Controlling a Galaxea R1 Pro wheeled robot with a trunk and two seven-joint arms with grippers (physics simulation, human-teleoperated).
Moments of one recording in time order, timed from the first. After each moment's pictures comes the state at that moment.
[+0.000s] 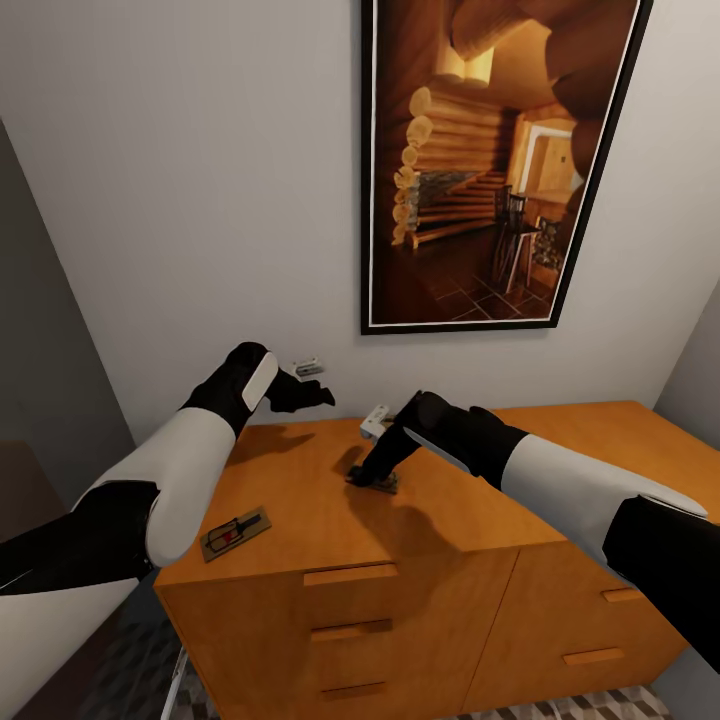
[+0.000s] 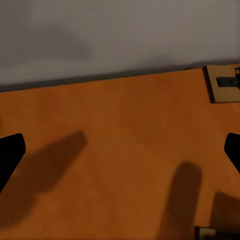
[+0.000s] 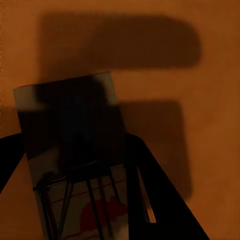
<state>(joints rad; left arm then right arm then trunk) -1.33 -0.14 0.05 -0.46 0.17 1.01 -0.03 -1.30 -0.05 1.24 -0.75 -0.56 0.84 0.47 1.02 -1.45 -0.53</state>
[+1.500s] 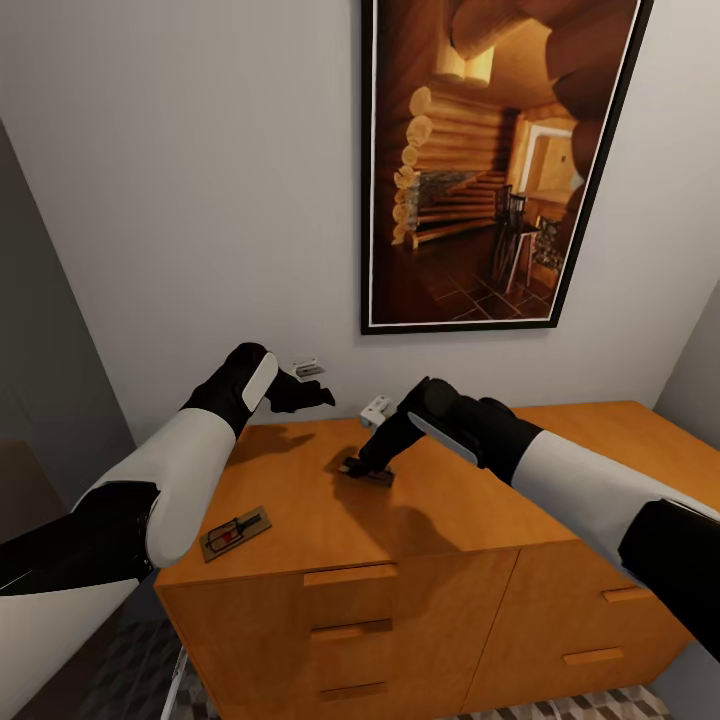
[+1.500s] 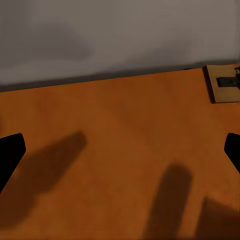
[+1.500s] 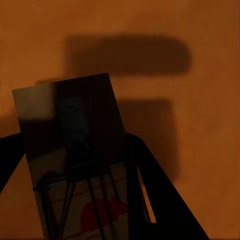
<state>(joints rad) -1.33 -0.14 0.05 -0.46 0.17 1.01 -0.04 -1.29 -0.09 1.13 -0.87 -0.59 0.94 0.47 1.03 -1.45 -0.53</state>
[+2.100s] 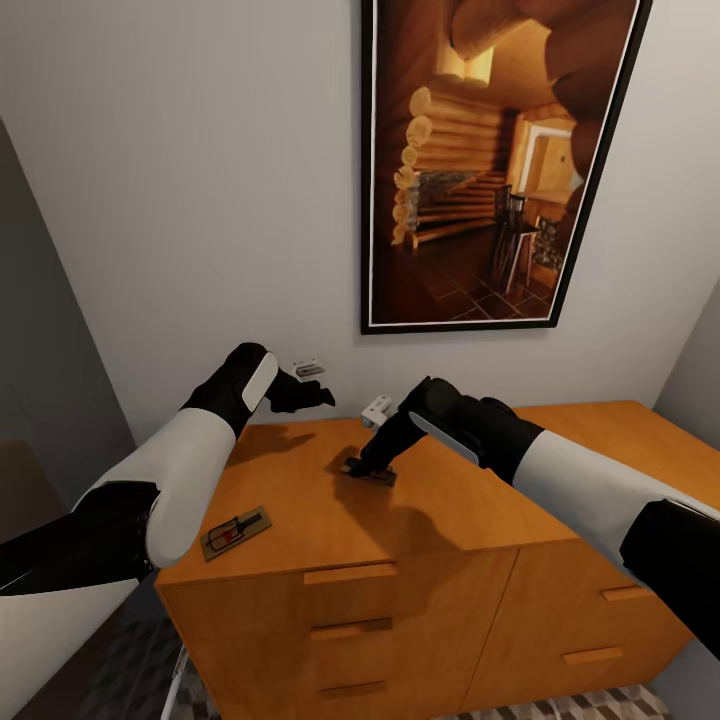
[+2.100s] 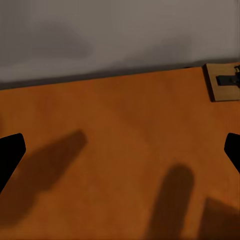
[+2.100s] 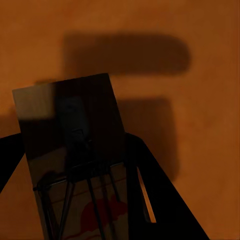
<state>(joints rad) -1.33 -0.14 0.05 -0.46 0.17 1.01 -0.04 -1.29 -0.09 1.13 -0.87 -0.59 0.94 0.47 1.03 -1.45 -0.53</state>
